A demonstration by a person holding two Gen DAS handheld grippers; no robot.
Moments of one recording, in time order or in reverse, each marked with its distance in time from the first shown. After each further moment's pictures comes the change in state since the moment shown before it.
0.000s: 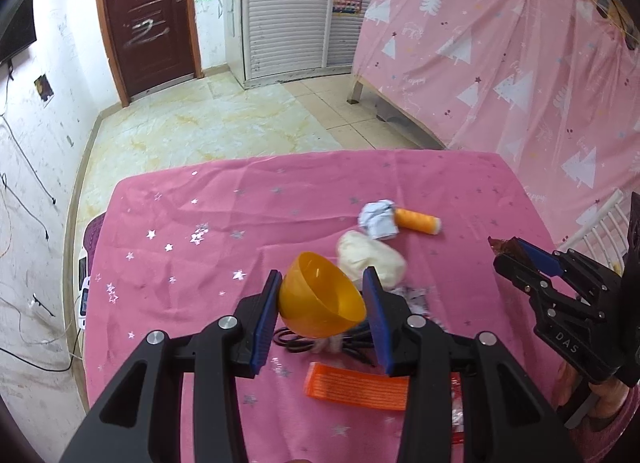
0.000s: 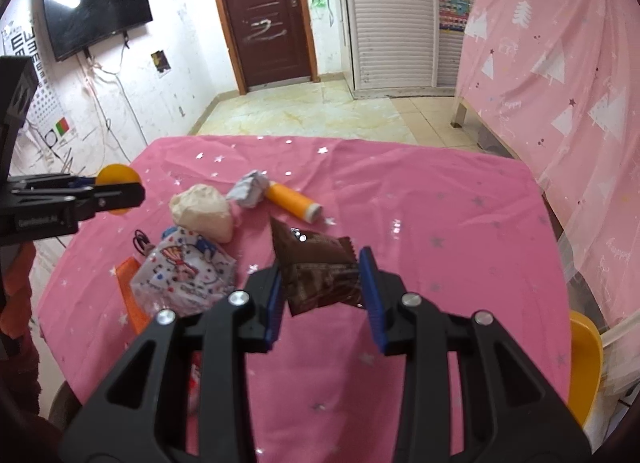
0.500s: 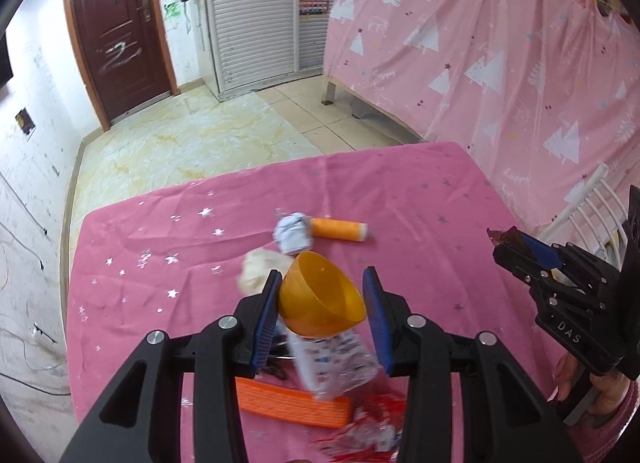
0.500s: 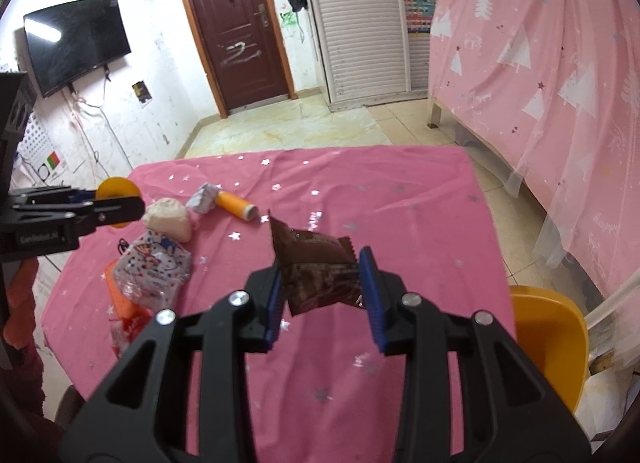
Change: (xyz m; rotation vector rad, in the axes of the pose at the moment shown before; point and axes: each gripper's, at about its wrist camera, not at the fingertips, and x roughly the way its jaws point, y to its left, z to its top) left arm -0.001 -0.074 0.011 0.106 -0.004 -0.024; right arm -0.036 -0.060 -0.021 0.098 -0.061 -0.034
